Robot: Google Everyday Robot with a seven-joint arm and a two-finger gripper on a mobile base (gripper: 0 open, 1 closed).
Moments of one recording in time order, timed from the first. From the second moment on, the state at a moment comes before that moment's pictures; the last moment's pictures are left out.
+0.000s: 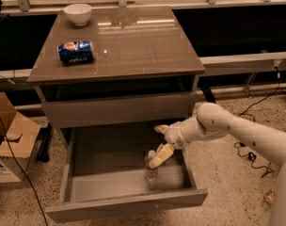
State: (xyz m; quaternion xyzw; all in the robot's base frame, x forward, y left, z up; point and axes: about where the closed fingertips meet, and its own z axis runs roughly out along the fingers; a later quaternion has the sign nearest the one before) arm 0.581 -0.052 0.550 -0.55 0.71 0.33 0.29
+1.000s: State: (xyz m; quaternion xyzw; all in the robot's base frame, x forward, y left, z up) arm 0.514 -0.020 0.554 -0.55 0.70 0.36 0.27
